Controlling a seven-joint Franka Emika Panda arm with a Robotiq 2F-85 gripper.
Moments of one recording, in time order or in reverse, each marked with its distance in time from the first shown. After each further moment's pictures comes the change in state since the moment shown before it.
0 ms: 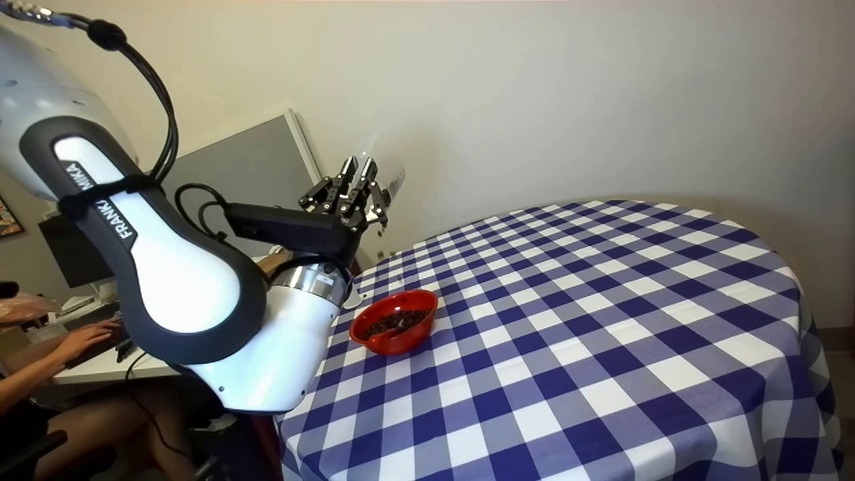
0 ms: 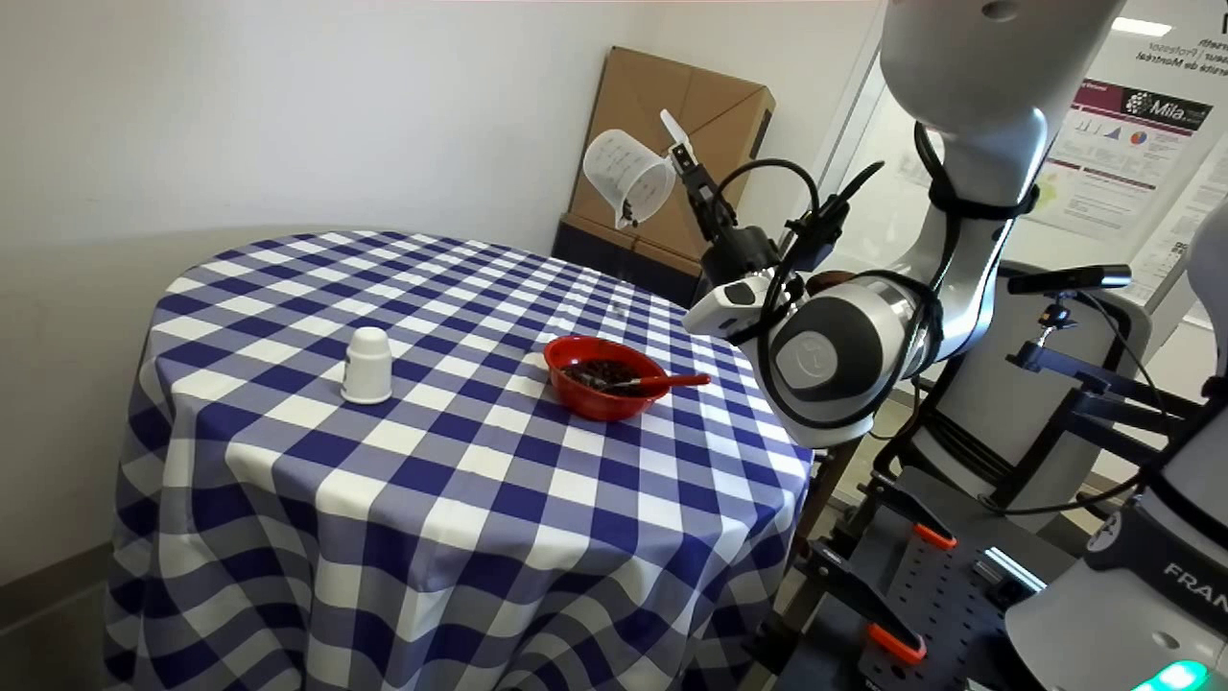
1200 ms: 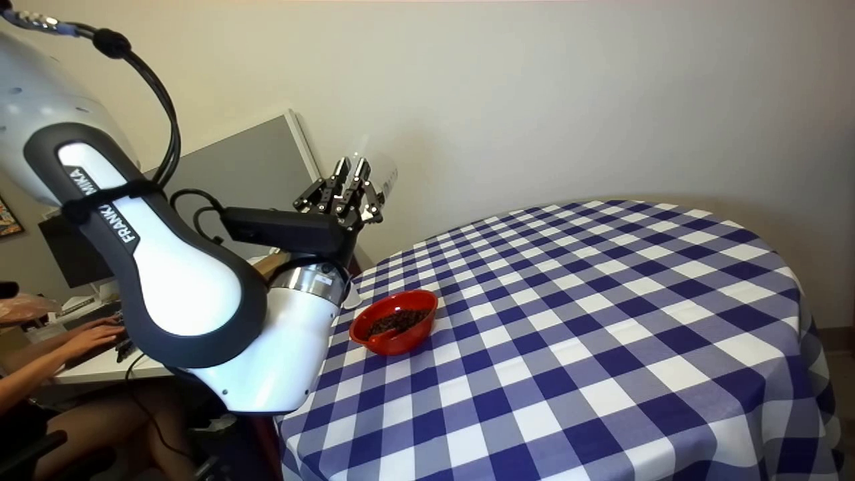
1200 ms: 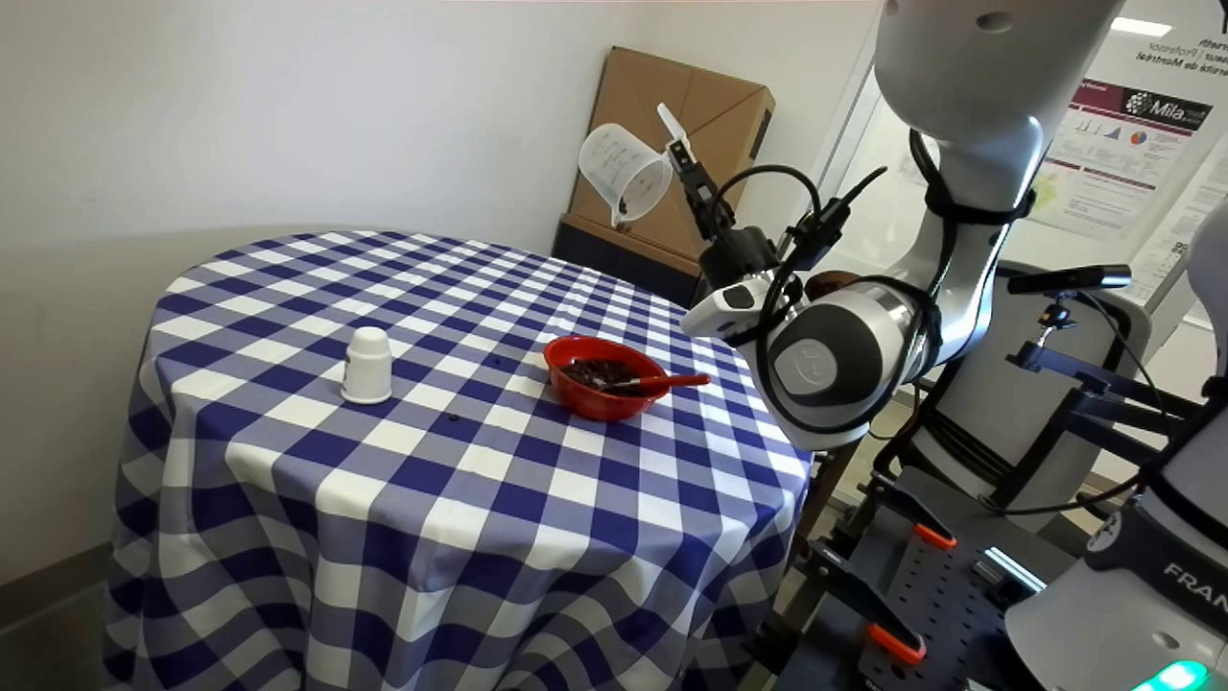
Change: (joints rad) arm 0.004 0.019 0.009 0.004 0.000 -0.045 0.000
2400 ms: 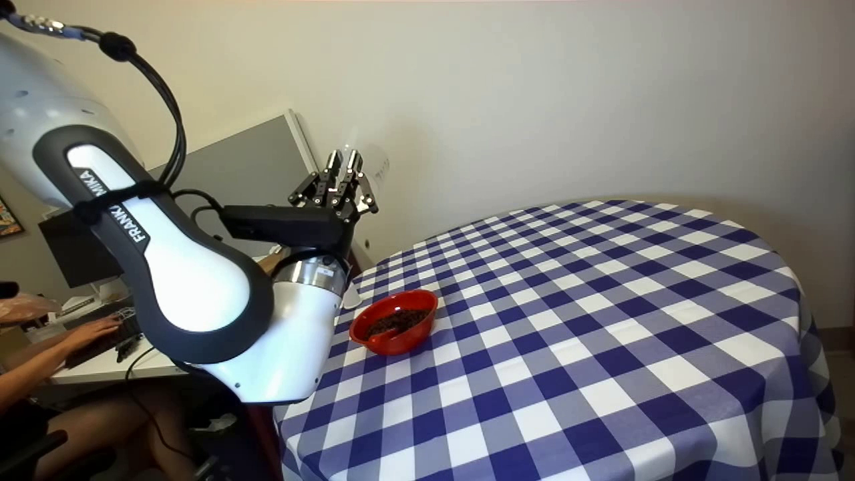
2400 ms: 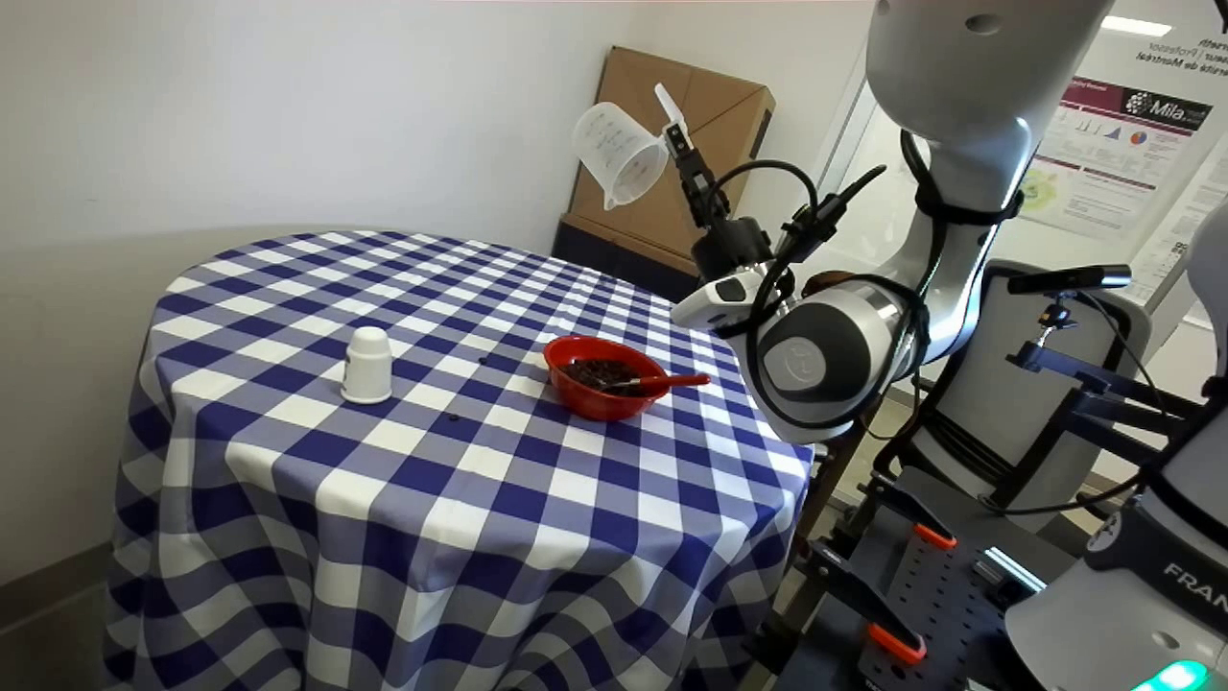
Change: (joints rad) arm -0.001 0.012 0.001 0.026 0.000 -0.052 0.000
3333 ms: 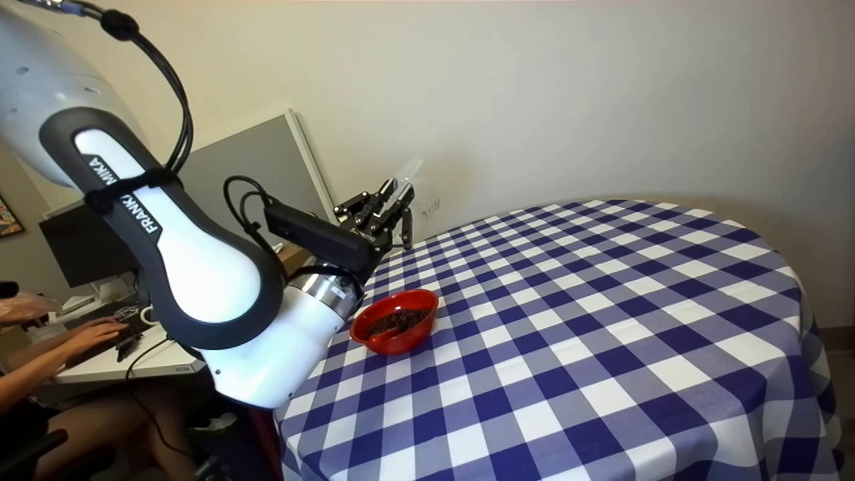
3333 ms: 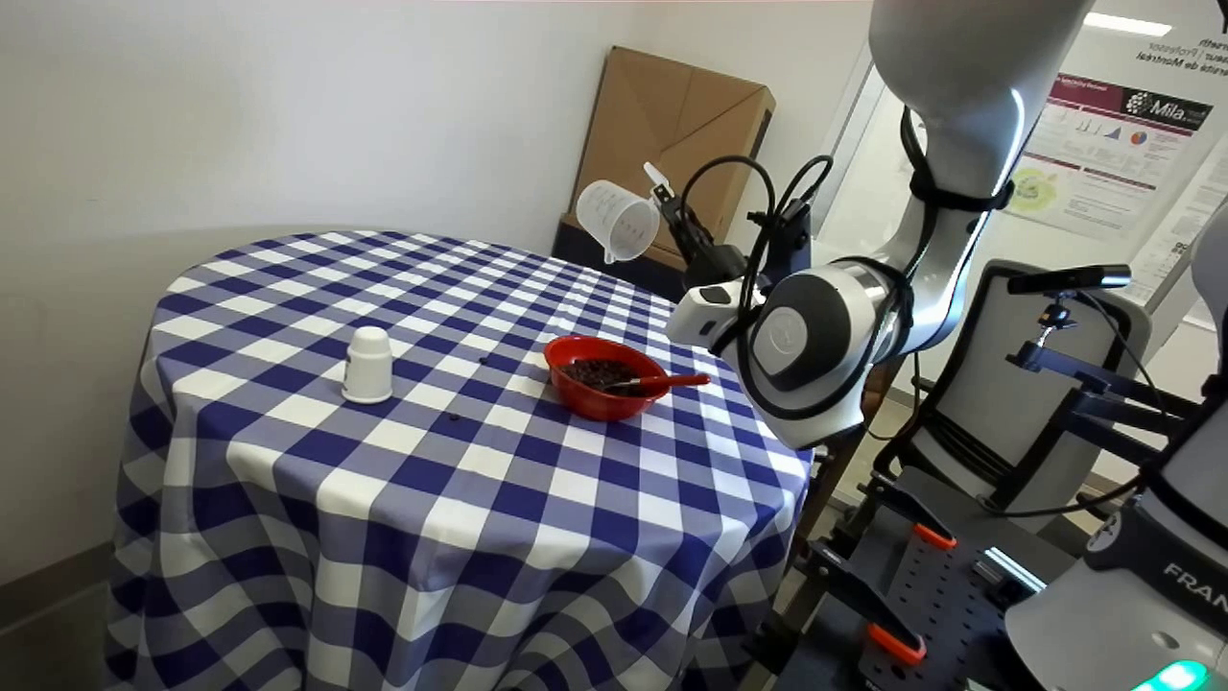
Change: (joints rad) arm -0.087 -0.074 0.046 0.035 0.001 0.362 -0.012
